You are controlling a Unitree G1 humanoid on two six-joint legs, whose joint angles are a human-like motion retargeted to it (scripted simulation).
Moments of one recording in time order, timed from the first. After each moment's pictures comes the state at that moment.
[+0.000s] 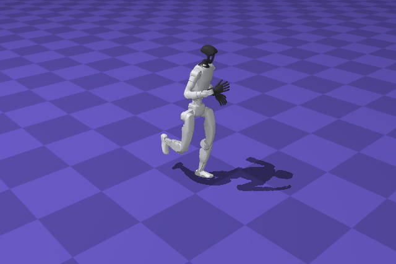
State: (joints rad) left arm 0.67 0.45 -0.01 0.10 -0.41 -0.18 0.16; right arm -0.07 -0.52 0.23 -0.52 0.33 -0.19 0.06; waist 0.30 0.02 0.19; left_leg -0.13 0.06 0.23 0.27 -0.36 -0.03; right_leg 0.07 -0.08 -0.19 1.37 -0.39 -0.01
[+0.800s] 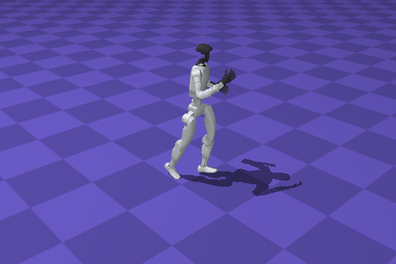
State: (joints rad) left arm 0.72 0.68 0.01 -0.28 -0.58 -0.28 0.22; right arm -0.39 -0.43 0.40 -0.42 0.36 -0.19 -0.07; waist 0.37 -0.21 0.05; left_leg -0.26 -0.04 0.26 0.30 -0.34 0.10; right_leg 0.19 -0.11 -0.08 0.13 0.04 0.15
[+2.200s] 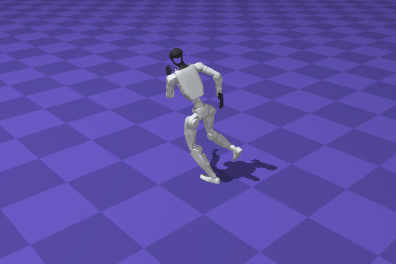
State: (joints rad) left arm -0.81 0.25 -0.49 -0.04 -0.52 -0.24 0.44; right arm 0.44 -0.60 0.37 0.28 0.95 0.02 -0.21; waist -0.29 -0.02 0.18; left_leg -0.29 0.12 0.30 0.59 -0.78 0.11; right_leg -0.47 -0.12 -0.03 1.59 -0.44 0.08
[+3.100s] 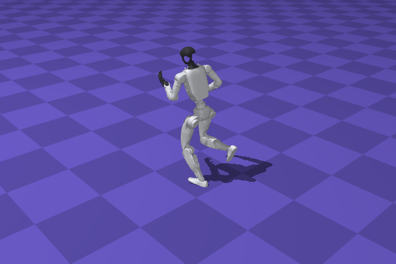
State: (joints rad) left arm -0.39 0.43 -0.23 -0.17 -0.49 -0.27 0.29; right arm 0.10 -0.52 0.27 0.08 -0.13 -0.17 0.08; waist -0.16 -0.05 0.12; left_leg -0.29 0.15 0.19 0.71 -0.70 0.14; right_leg -0.38 -0.02 0.01 1.82 -0.48 0.10
